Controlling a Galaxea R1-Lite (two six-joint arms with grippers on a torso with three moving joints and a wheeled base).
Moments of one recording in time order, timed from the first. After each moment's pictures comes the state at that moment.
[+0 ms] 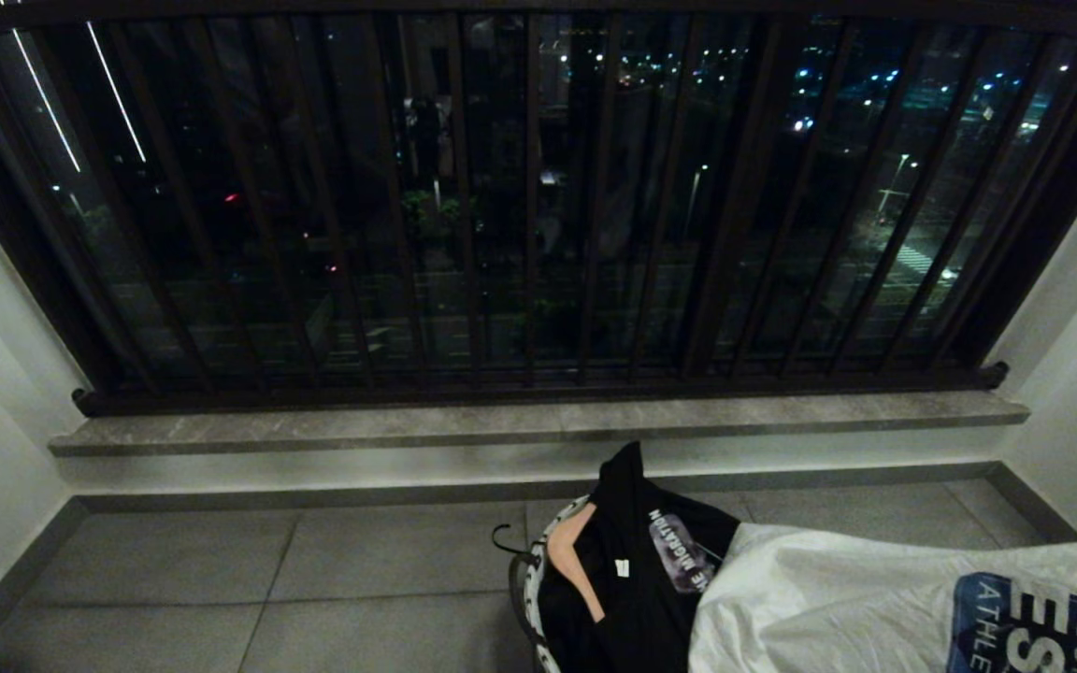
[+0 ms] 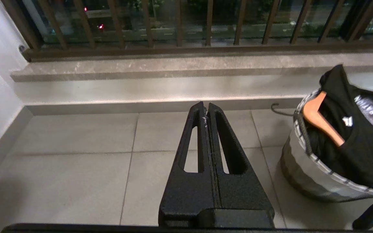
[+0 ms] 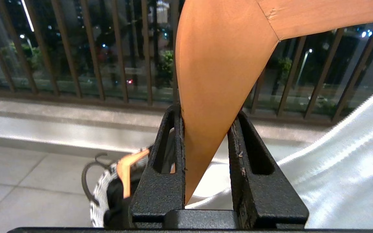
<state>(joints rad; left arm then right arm) 0.00 0.00 0.00 0.01 0.00 -0.01 0.00 0.00 0.00 -0.25 0.15 -0.01</state>
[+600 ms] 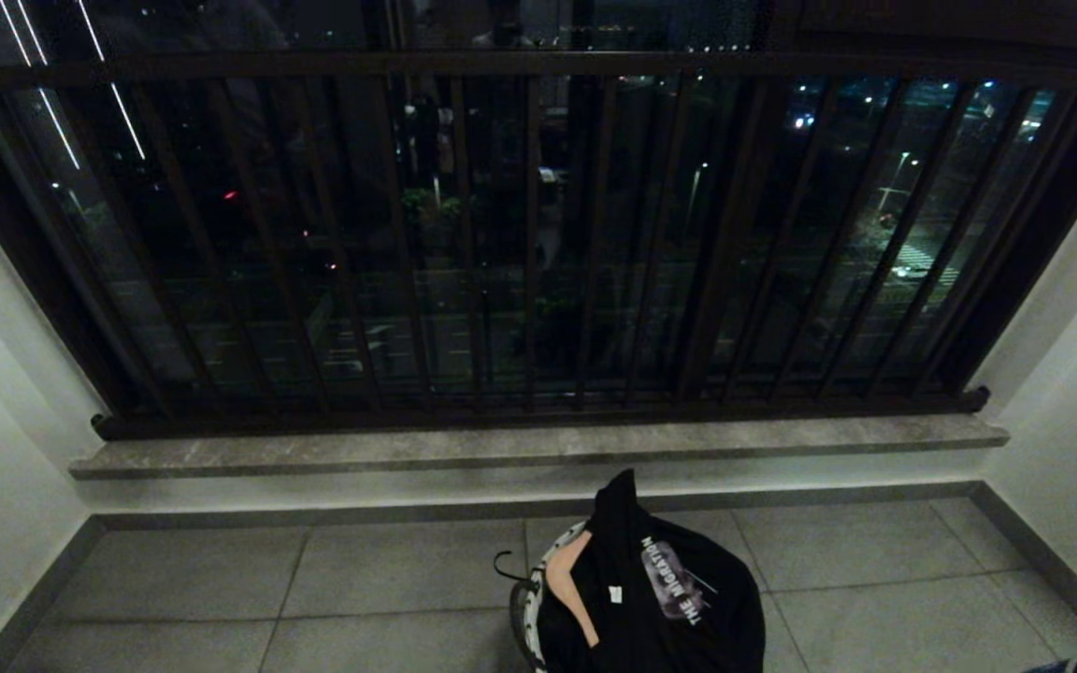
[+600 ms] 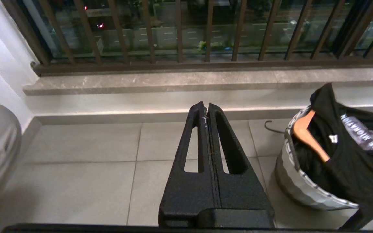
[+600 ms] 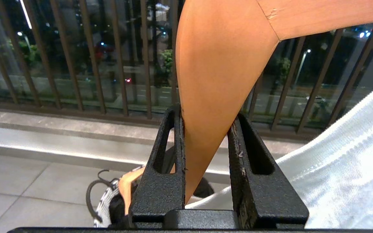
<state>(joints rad) 0.00 0.00 0.00 0.02 0.00 -0.01 0.00 0.00 0.00 -0.25 0.15 -0.02</state>
